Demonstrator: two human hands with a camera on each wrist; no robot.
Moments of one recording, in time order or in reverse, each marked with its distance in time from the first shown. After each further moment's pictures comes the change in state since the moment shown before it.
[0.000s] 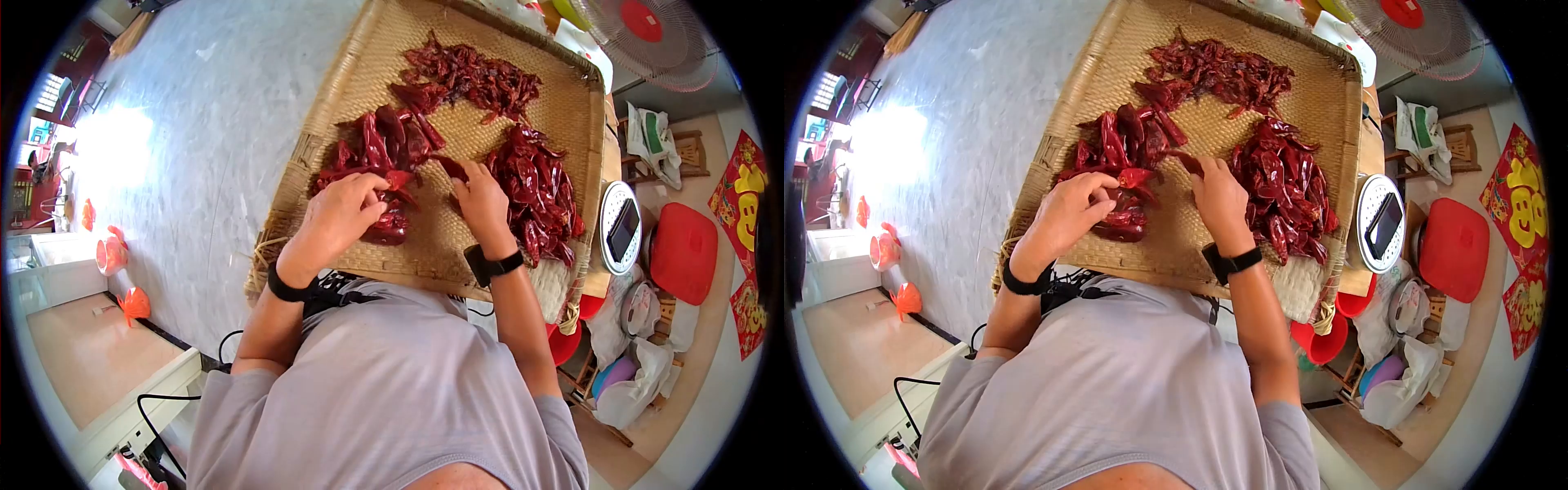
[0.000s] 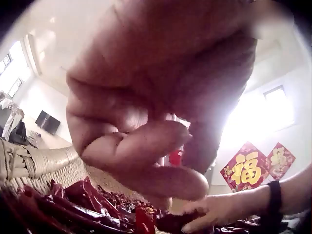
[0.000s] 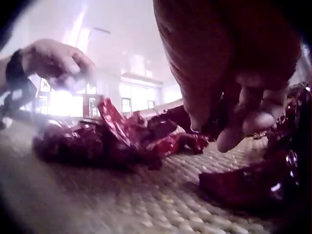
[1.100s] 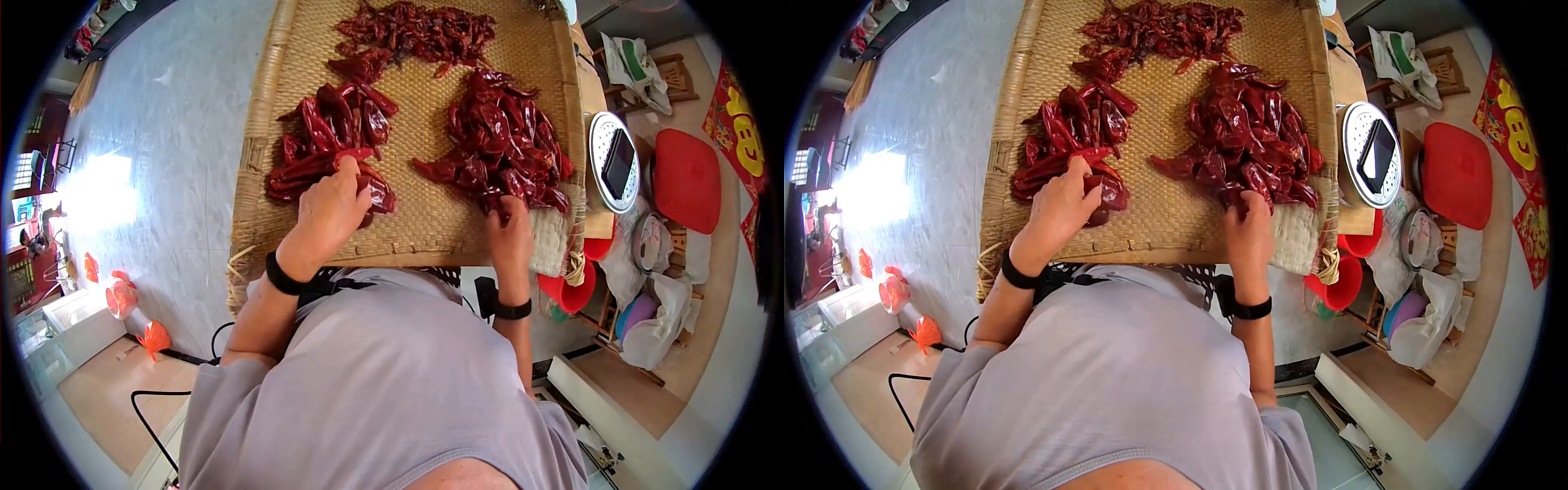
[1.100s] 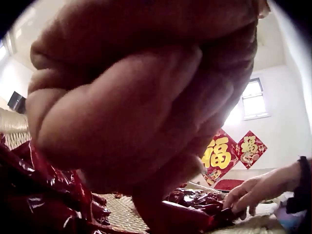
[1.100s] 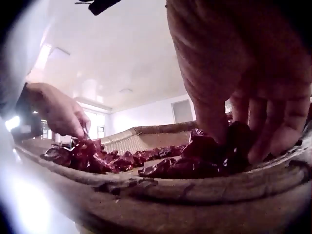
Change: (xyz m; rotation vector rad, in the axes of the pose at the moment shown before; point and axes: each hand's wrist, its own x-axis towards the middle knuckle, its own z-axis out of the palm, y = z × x) left_hand 0.022 0.010 0.054 0.426 -0.066 -0.068; right_hand -0.136 0.069 -0.001 0.029 0.335 0.472
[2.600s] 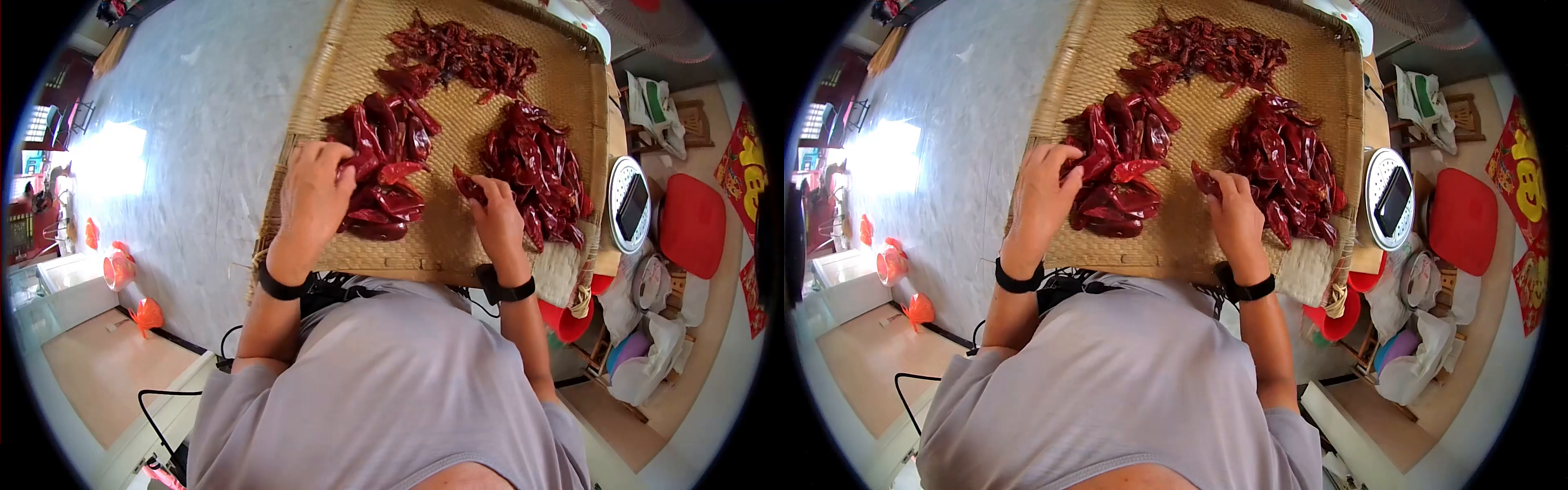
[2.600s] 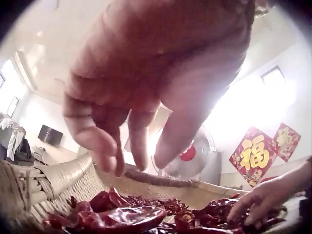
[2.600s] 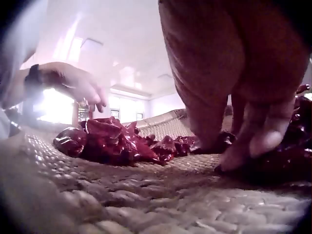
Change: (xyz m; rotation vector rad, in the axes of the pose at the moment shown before) left_hand -0.004 -0.046 -0.043 -0.131 0.454 0.061; right_hand 0.044 -0.081 0.024 0.037 -0.232 -0.363
